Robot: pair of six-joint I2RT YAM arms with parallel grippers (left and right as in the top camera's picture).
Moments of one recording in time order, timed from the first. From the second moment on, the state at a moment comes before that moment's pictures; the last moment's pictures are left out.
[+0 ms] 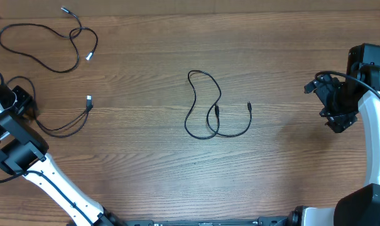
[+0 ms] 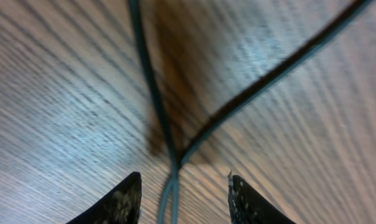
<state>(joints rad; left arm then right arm) 0.71 2.56 2.33 -1.40 0.08 -0.22 -0.24 1.55 1.41 -1.23 -0.09 0.77</state>
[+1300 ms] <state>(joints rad) 0.81 2.53 2.17 -1.17 0.42 -0.63 -0.24 1.55 1.41 -1.23 -0.09 0.77</state>
